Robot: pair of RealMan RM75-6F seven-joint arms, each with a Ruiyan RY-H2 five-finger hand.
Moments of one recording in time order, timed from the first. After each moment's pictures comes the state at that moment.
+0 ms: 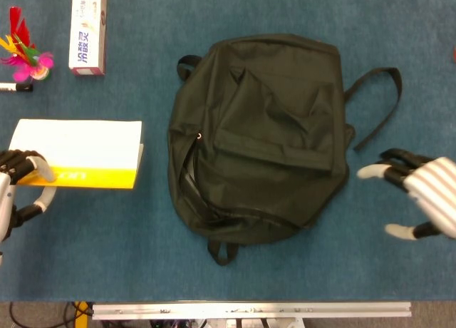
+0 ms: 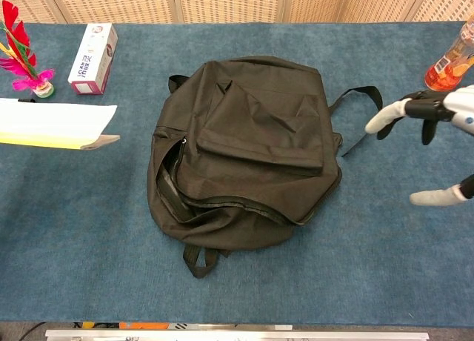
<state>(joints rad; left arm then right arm) -0.10 -1.33 0.05 -1.43 1.71 1.70 -0.25 0.29 -0.89 -0.03 -2.10 -1.74 1.04 -0.07</state>
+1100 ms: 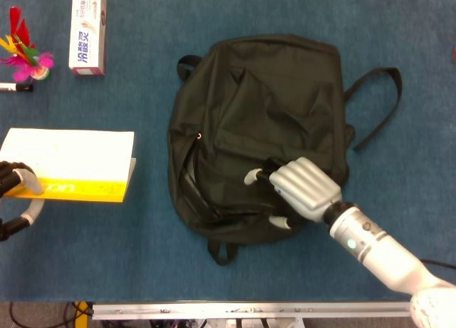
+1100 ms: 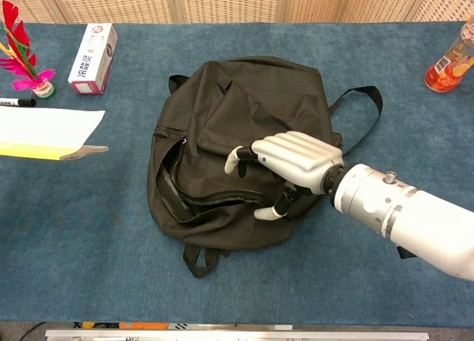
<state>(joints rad) -0.06 -1.28 0.07 -1.43 1.76 1.74 -0.31 0.64 -1.55 0.08 -2.00 -0.95 0.93 -0.72</state>
